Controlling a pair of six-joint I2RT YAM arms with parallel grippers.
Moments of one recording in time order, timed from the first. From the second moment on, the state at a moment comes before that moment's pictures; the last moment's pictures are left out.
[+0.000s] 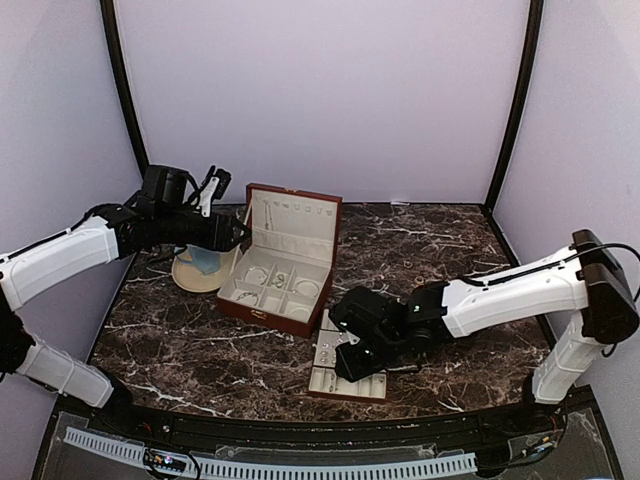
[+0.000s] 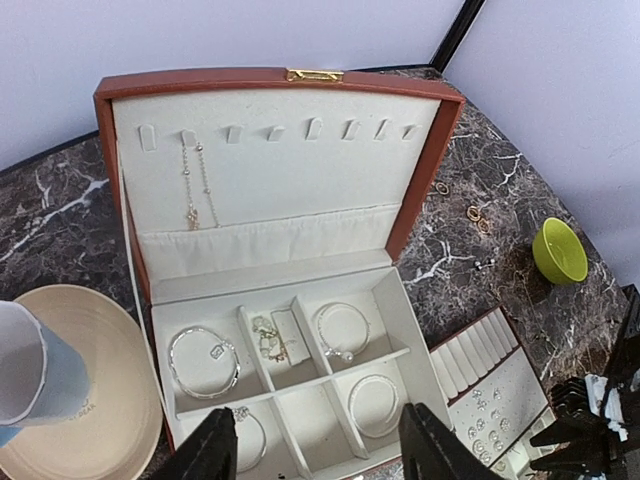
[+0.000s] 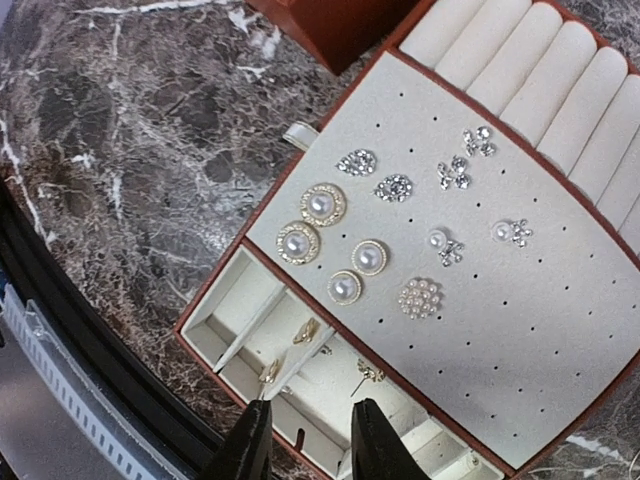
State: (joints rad) left arm -0.49 1.33 1.09 -0.36 0.24 -0.18; right arm 1.23 1.62 1.00 -0.45 0.01 0.72
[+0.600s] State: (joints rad) left arm -0.49 1.27 0.98 -0.28 0.24 -0.12; right arm 1.29 1.83 1.22 -0.74 0.16 0.90
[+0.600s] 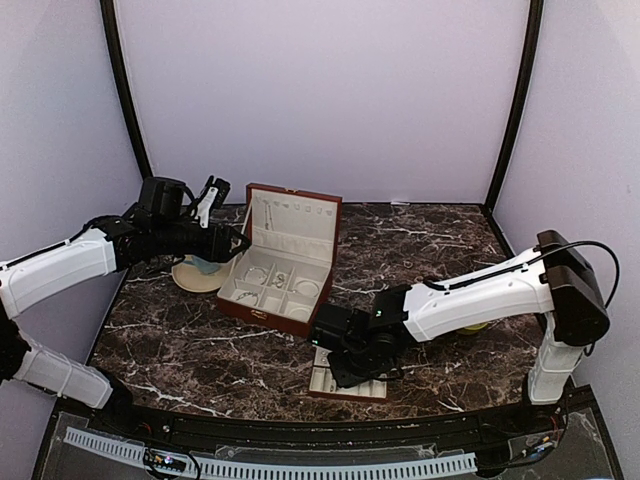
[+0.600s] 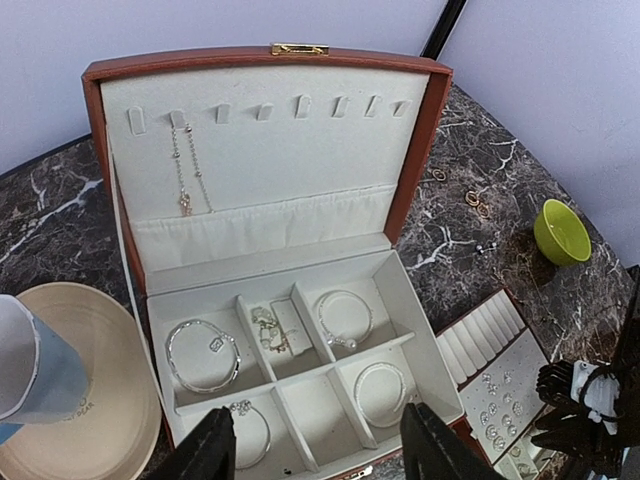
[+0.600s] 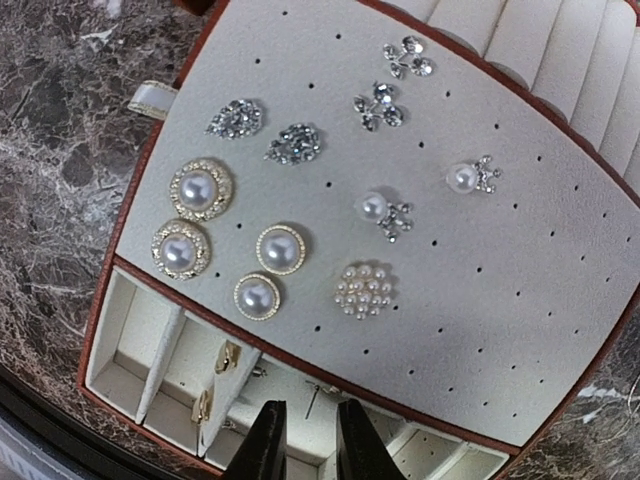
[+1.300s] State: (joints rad) left arm -0.49 1.27 0.98 -0.28 0.25 -0.12; right arm 1.30 1.88 1.25 -0.77 0.16 0.90
